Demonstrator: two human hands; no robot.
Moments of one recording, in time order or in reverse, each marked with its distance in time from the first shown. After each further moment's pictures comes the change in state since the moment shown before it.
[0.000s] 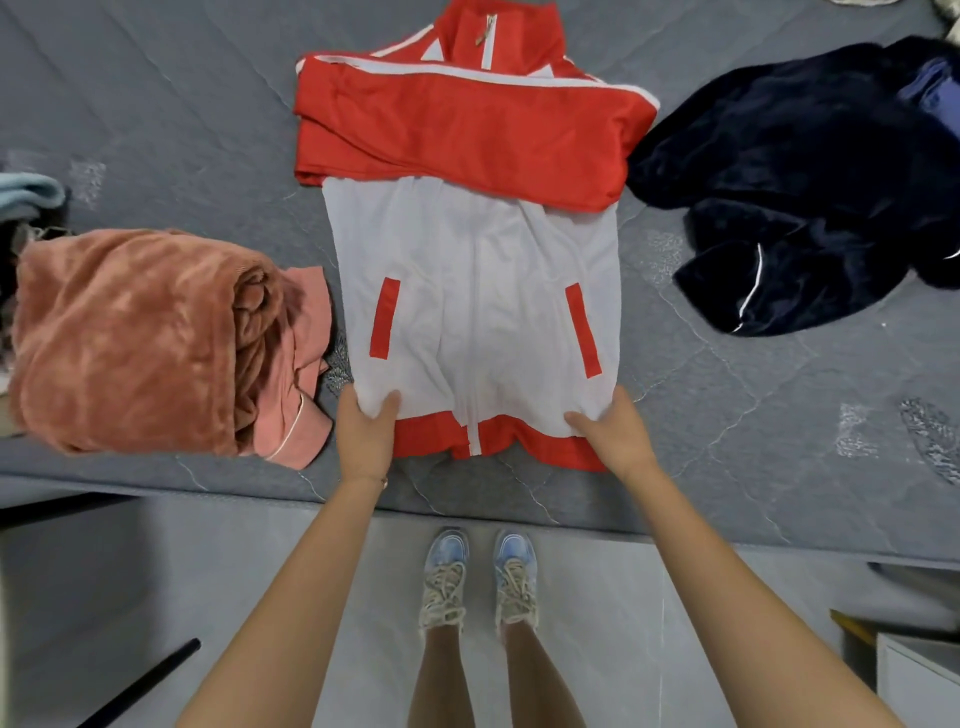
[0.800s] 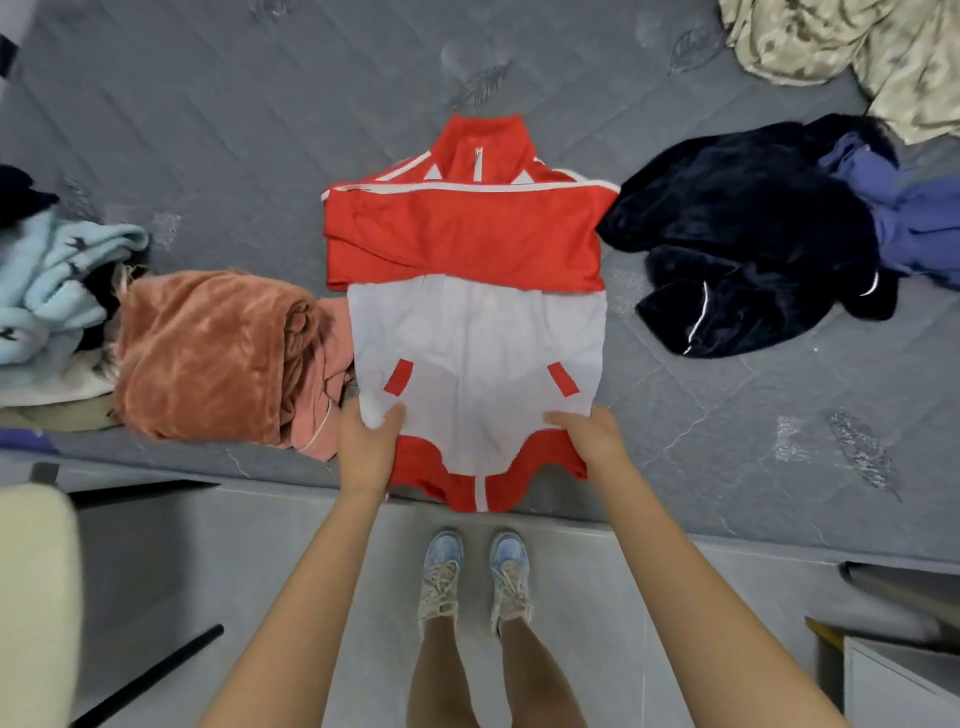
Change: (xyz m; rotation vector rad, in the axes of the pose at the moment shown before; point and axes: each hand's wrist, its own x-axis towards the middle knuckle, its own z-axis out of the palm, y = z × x) left_hand -0.080 0.090 -0.032 0.028 0.008 -0.002; right_hand -0.067 -0.066 -0.042 0.434 -0.075 0.263
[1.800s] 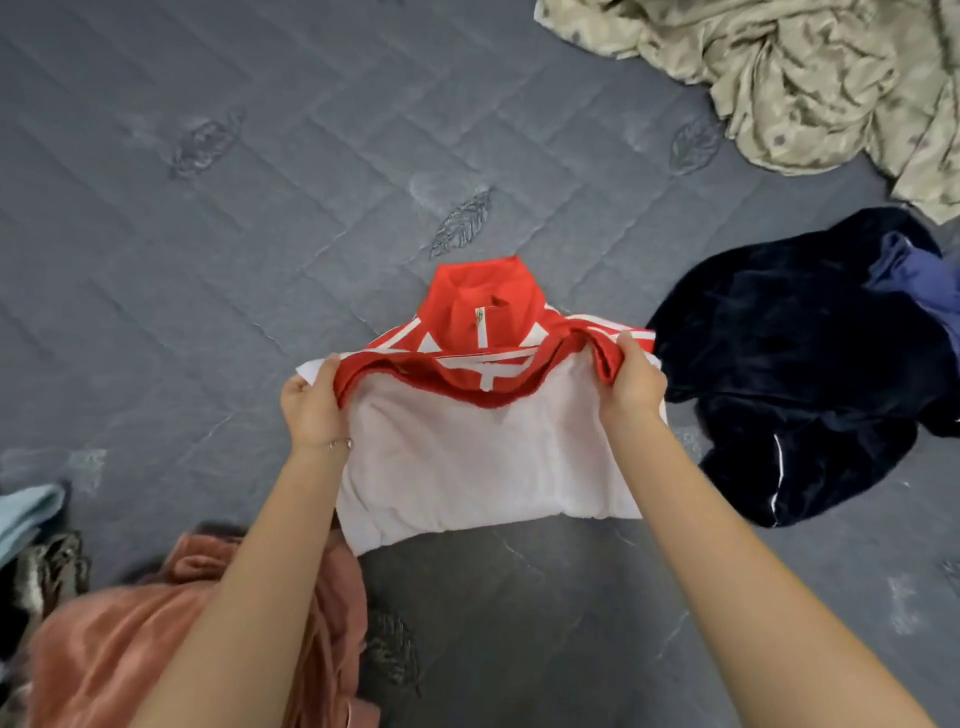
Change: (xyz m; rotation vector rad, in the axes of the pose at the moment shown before) left_hand 0.361 0.140 0.077 -0.452 0.038 -0.111; right_hand 0.219 -0.250 0.088 0.792 0.490 -0.074
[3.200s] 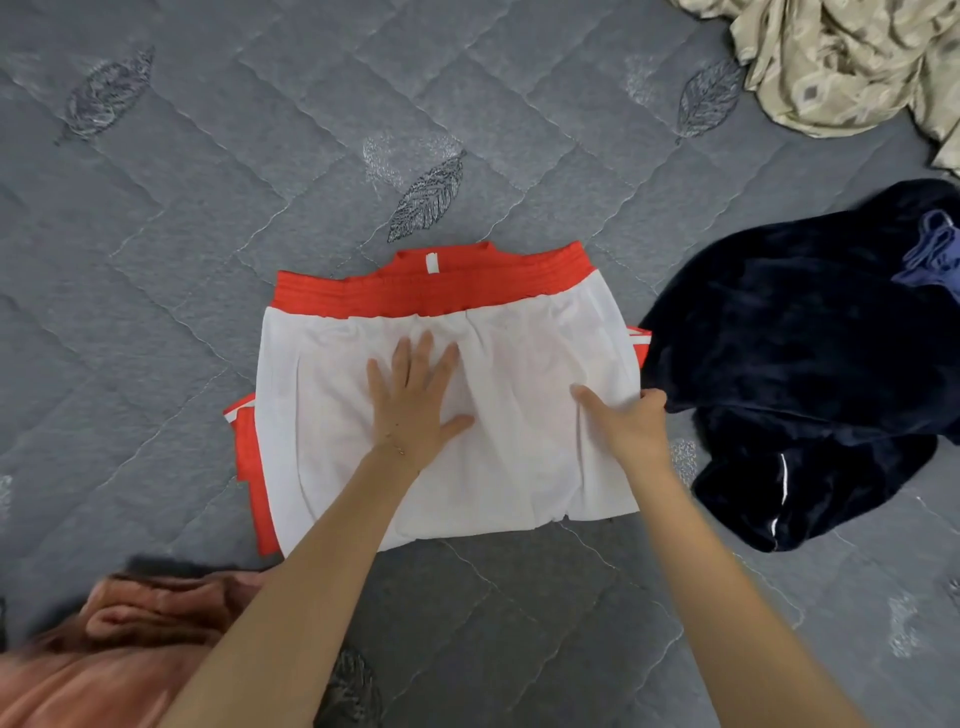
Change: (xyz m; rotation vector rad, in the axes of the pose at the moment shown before) left_hand -0.010 -0.083 0.094 1.833 -0.639 0.689; right_hand 0.066 0.018 -0.044 -1.025 -0.095 -0.098
